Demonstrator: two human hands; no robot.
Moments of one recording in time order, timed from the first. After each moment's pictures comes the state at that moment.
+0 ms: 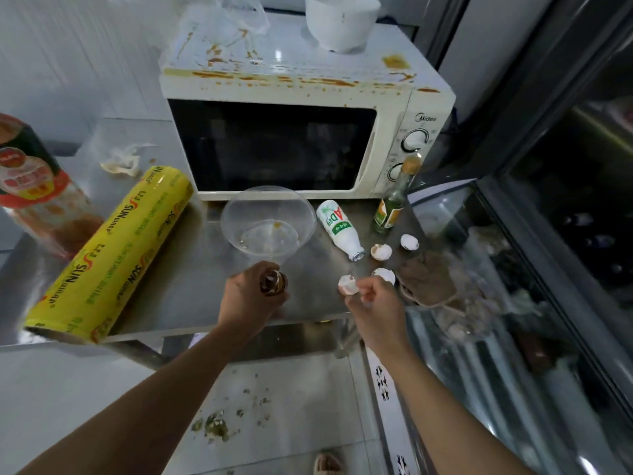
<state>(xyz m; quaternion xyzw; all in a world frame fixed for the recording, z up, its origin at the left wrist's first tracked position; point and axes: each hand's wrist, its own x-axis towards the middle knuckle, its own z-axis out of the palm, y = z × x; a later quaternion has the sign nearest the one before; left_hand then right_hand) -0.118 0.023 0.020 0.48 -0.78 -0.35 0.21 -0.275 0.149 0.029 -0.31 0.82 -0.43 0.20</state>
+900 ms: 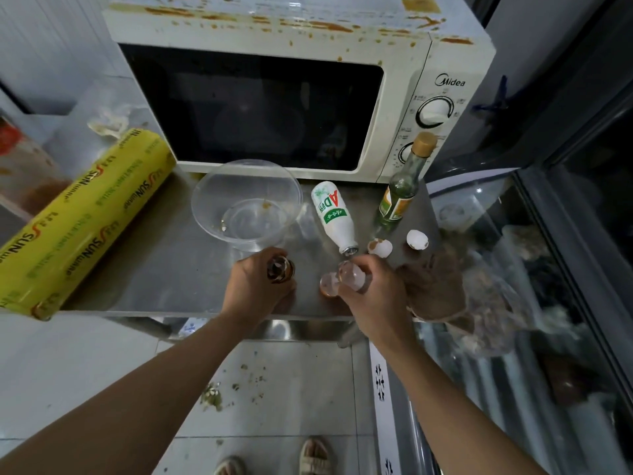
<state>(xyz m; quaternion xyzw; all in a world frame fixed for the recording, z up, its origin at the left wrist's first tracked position) -0.186 0.035 -0.006 0.53 -0.76 -0.32 0.22 -0.342 0.132 0.005 -0.44 0.79 -0.40 0.16</state>
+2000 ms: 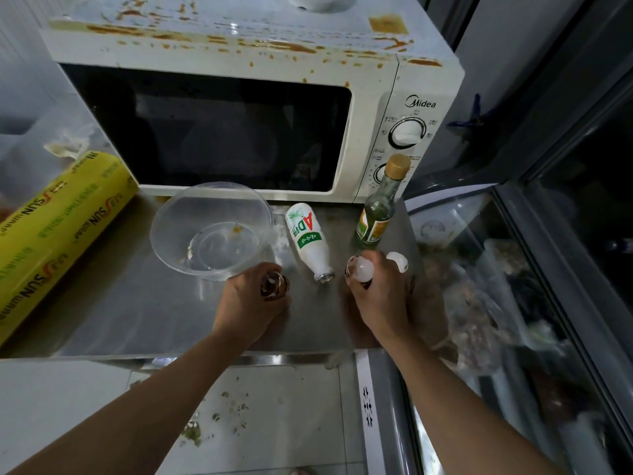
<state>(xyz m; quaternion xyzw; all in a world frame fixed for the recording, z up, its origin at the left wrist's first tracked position) -0.224 0.024 -0.008 0.50 -0.77 -0.33 0.22 -0.408 0.102 -0.018 -0.43 0.83 -0.35 0.10</state>
